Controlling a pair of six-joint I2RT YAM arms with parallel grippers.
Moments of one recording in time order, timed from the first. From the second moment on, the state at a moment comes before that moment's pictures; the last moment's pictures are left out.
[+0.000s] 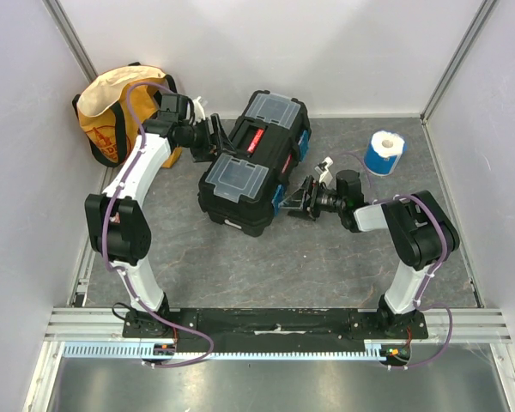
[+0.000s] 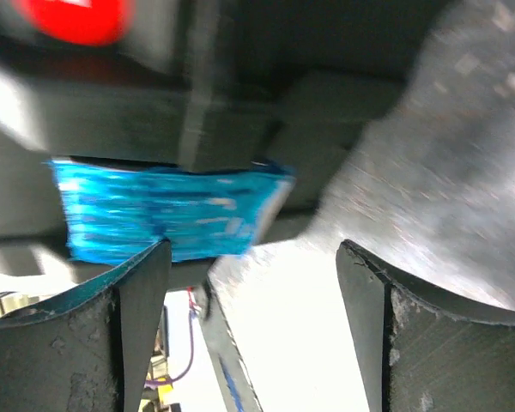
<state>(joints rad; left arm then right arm) -0.19 1.84 1.70 -0.74 0.51 -0.41 0.32 1.81 0.72 0.61 -0.81 0.87</state>
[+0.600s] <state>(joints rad) -0.15 1.84 1.62 -0.56 0.55 -0.42 0.42 1.90 0.74 1.03 -0.59 1.24</state>
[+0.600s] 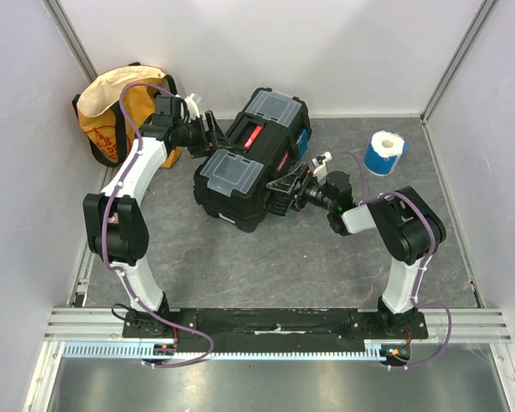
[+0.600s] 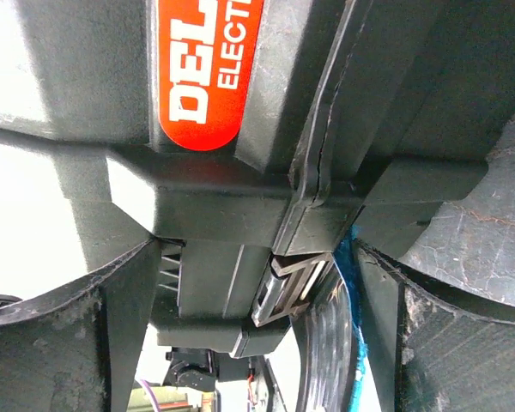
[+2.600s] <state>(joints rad) -0.15 1.81 1.57 -0.50 0.53 -0.43 0.51 1.58 0.96 -0.14 -0.24 0.98</state>
